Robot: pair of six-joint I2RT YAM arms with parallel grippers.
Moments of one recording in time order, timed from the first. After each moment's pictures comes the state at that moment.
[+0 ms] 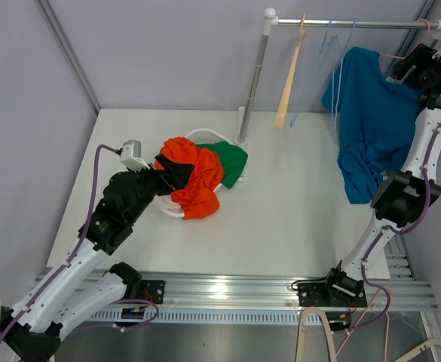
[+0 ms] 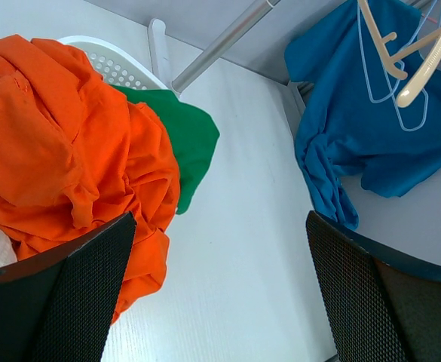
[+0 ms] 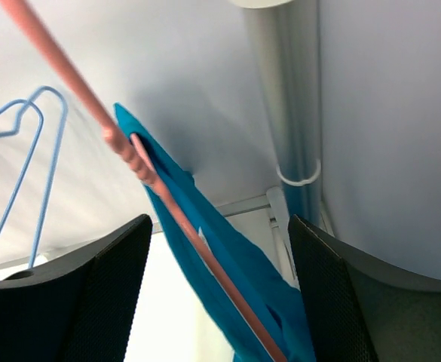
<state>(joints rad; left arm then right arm) -0.57 0.74 0.78 -0.19 -0.16 -0.70 -0.47 2.11 2.36 -0.41 -0.36 0.21</state>
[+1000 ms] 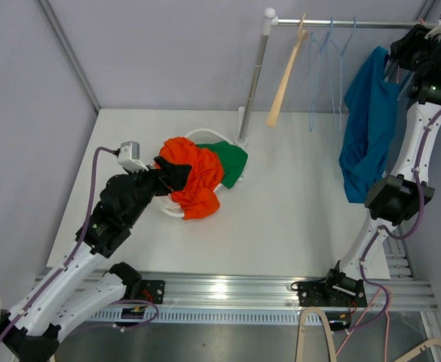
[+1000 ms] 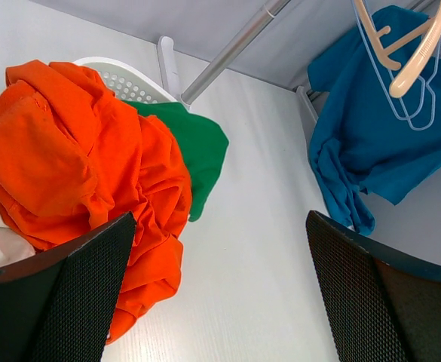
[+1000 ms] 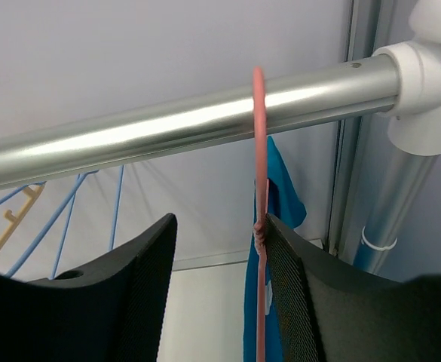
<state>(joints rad) -0.59 0.71 0.78 -0.20 -0.20 -0.63 -0.37 2.09 2.49 -0.40 -0.32 0.20</state>
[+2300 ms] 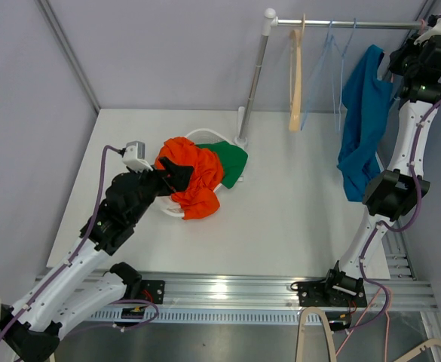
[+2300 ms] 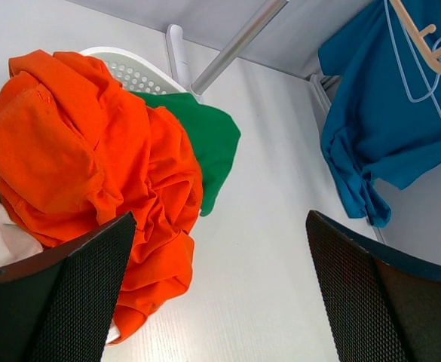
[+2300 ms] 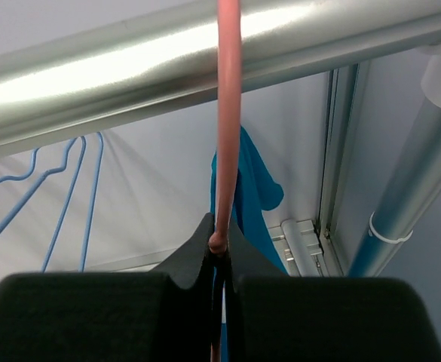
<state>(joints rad) -0.59 0.74 0.76 -0.19 -0.20 -0.60 -0.34 2.16 2.50 -0.41 -0.22 0.18</state>
